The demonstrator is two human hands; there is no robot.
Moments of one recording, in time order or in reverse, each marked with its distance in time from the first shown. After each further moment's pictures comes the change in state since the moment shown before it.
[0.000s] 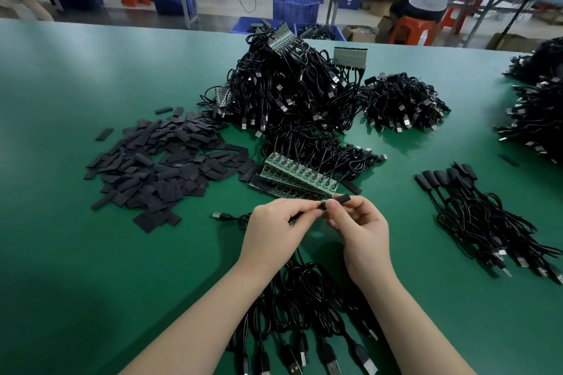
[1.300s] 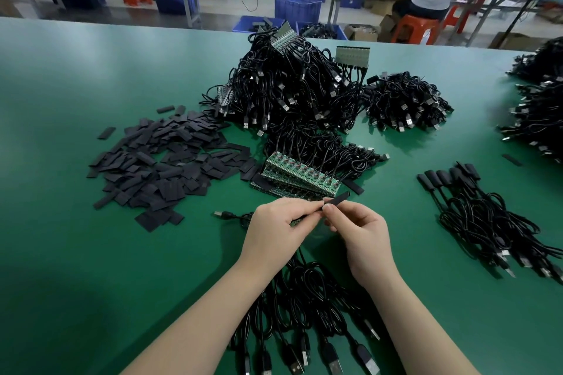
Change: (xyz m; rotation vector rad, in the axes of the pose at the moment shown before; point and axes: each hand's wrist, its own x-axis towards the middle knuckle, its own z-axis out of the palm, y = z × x) left_hand 0.000 -0.003 -0.003 -0.030 -0.040 0.056; right_hand -0.001 -0.002 -0.003 -0.134 -0.101 0.031
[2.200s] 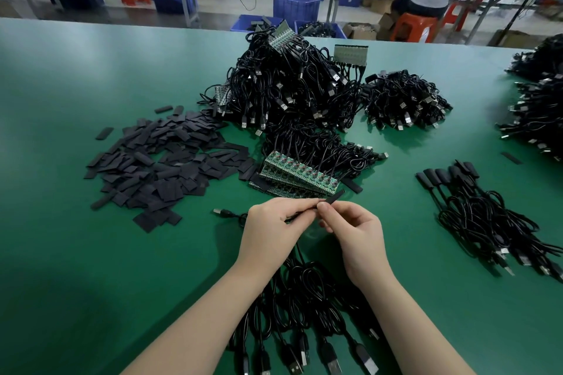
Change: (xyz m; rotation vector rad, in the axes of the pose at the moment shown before) left_hand -0.001 0.000 0.001 -0.021 0.077 -0.050; right_hand -0.004 -0.004 0.008 -0.002 0.025 0.034
